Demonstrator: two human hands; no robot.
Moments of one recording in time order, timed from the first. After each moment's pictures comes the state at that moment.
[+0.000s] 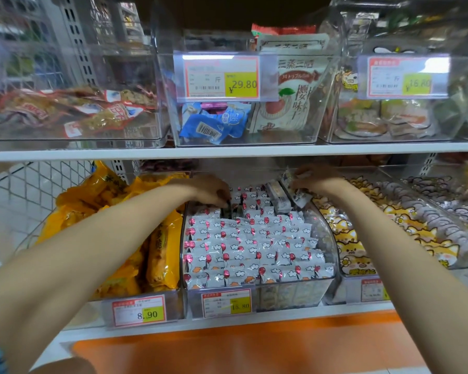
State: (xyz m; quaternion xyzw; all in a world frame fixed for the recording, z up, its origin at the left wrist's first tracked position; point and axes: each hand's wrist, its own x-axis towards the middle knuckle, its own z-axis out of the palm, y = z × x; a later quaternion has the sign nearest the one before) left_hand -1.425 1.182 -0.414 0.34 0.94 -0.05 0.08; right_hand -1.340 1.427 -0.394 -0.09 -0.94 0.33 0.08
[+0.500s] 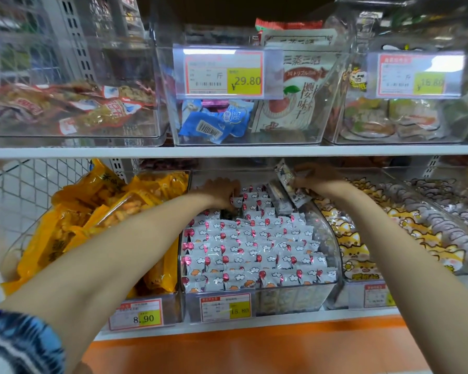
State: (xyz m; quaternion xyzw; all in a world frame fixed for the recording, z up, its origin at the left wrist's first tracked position) left_hand -1.434 1.209 -0.447 0.30 0.95 0.04 0.04; right_hand -1.342 1.429 -0.398 -0.06 -0.92 0.38 0.09
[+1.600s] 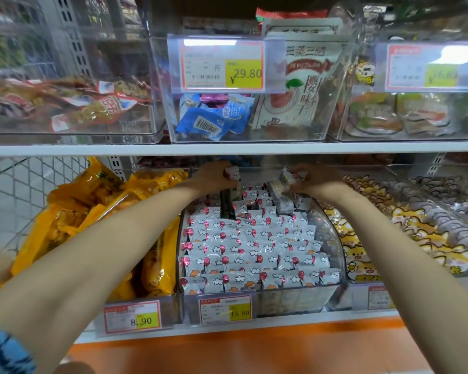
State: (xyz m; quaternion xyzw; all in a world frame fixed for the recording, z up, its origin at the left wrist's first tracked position) left_hand -1.435 1.199 -0.424 0.24 0.94 0.25 -0.03; right_hand -1.346 1.426 -0.405 -0.05 -0.96 0.28 0.07
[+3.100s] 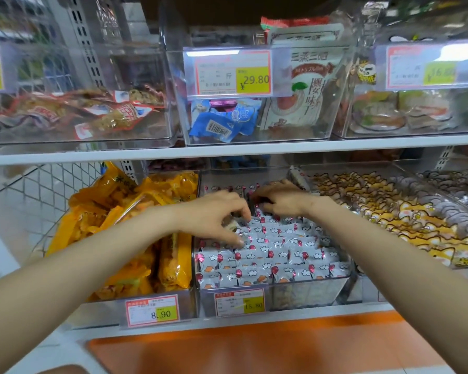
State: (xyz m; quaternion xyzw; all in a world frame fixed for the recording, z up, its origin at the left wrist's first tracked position) left_hand -1.330 1.153 -0.397 0.45 0.89 0.06 0.09; right_hand -1.371 1.371 -0.440 0.20 -0.98 0.01 -0.02
